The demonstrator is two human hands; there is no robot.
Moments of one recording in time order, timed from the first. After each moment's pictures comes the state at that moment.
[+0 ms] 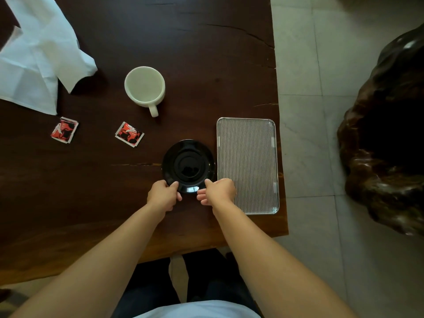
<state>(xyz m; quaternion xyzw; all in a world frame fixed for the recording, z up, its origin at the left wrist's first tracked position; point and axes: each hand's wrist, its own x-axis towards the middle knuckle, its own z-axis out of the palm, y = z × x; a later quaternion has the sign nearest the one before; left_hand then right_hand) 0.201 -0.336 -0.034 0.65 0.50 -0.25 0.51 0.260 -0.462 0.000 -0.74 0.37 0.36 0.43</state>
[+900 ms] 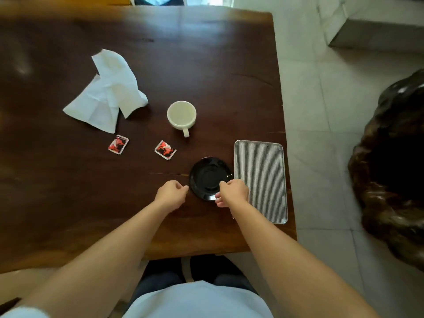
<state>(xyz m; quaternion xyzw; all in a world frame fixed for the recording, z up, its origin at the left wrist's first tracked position) 0.183 -0.298 0.072 0.75 0.42 -0.28 0.43 0.249 -0.454 0.075 -0.81 0.23 0.34 0.41</state>
